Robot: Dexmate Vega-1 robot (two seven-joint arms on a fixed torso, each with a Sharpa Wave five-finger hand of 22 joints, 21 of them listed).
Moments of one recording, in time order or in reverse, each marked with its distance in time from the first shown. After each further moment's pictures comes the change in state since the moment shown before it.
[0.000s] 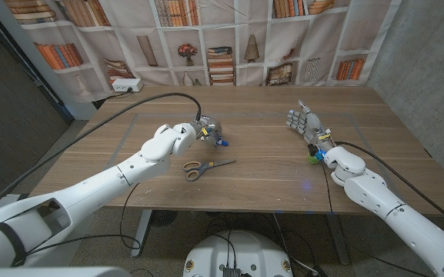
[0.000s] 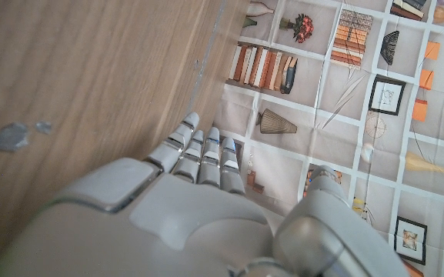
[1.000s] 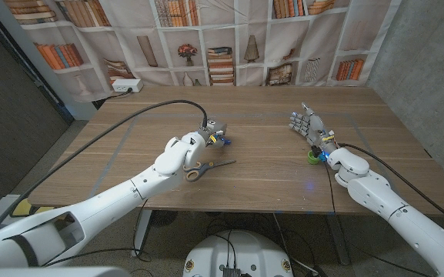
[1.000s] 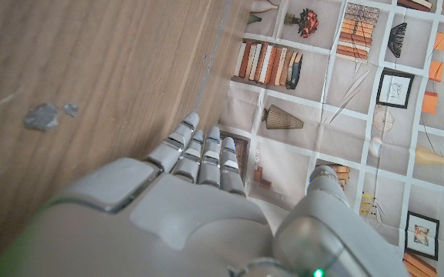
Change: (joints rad) left arm 0.081 -0.092 0.012 0.006 -0.002 0.127 0.116; left_hand 0.074 0.050 0.111 -0.008 -0.011 0.201 0.192 0.054 -0.002 0.132 0.201 0.058 -0.007 0.316 0.000 0.014 -0.001 0.088 -0.062 0.000 -0.005; right arm -0.001 -0.008 0.012 0.027 0.026 -0.001 0.026; right_hand 0.000 0.000 0.000 0.000 0.000 0.000 0.000 0.000 0.000 0.005 0.005 0.000 0.000 0.002 0.002 0.000 0.000 0.000 0.000 -0.006 0.000
